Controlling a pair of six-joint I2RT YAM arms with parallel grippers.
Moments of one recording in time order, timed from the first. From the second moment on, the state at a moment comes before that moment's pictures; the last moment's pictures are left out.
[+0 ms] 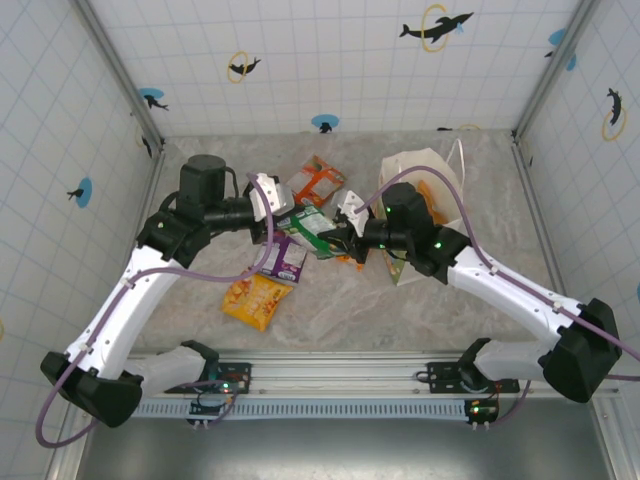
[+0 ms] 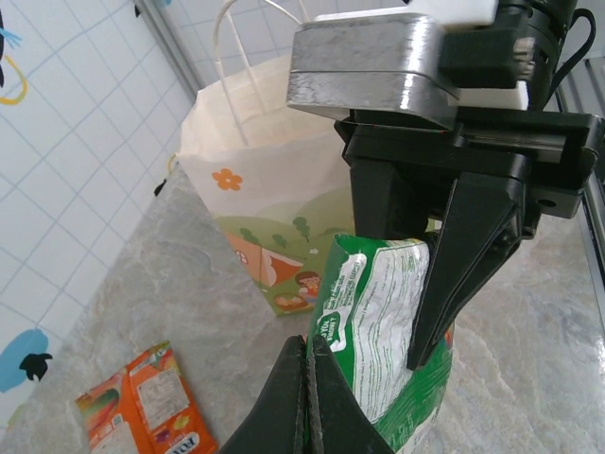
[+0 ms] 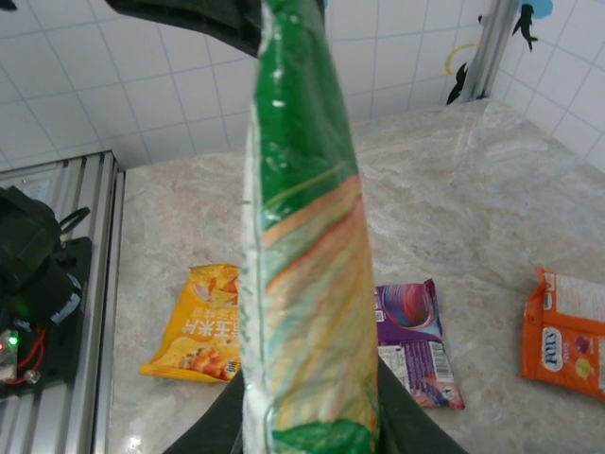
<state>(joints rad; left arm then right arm) -0.48 1.13 1.26 -0.64 0.71 0.67 0.79 1.25 0.99 -0.13 -0.48 -0.17</state>
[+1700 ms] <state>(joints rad) -0.48 1.17 0.87 -0.15 0.16 -0.30 0.35 1.00 0.85 0.48 -0.20 0.25</state>
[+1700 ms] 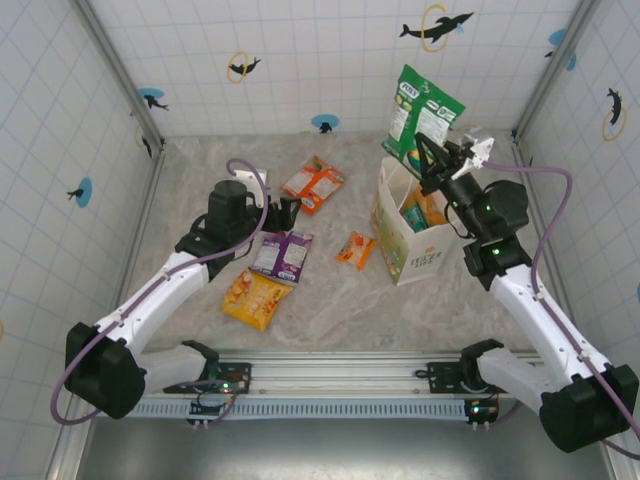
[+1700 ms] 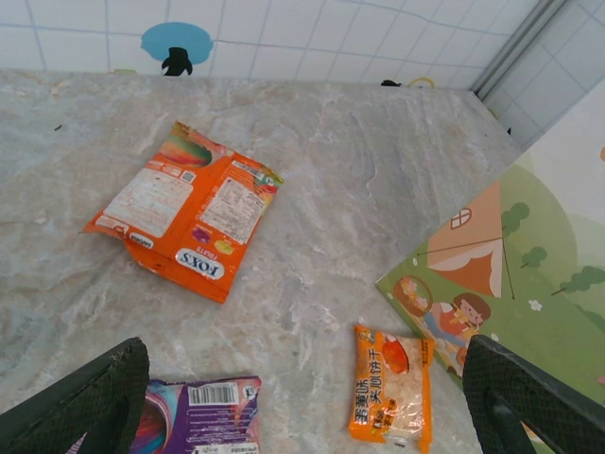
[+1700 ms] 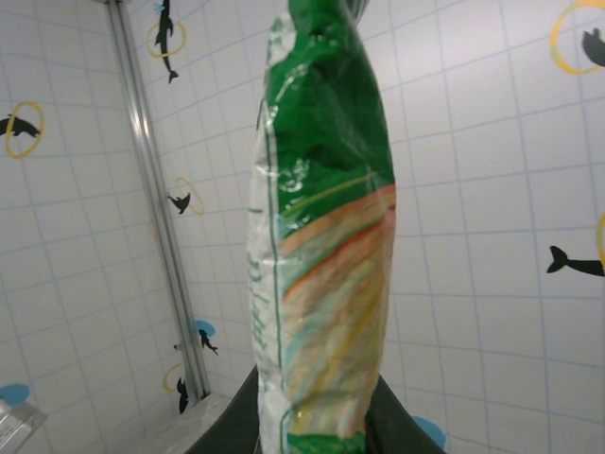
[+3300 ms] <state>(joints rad) -0.48 1.37 0.84 -0.11 0.32 -0.41 0.25 1.01 0.78 0.15 -0.19 0.28</state>
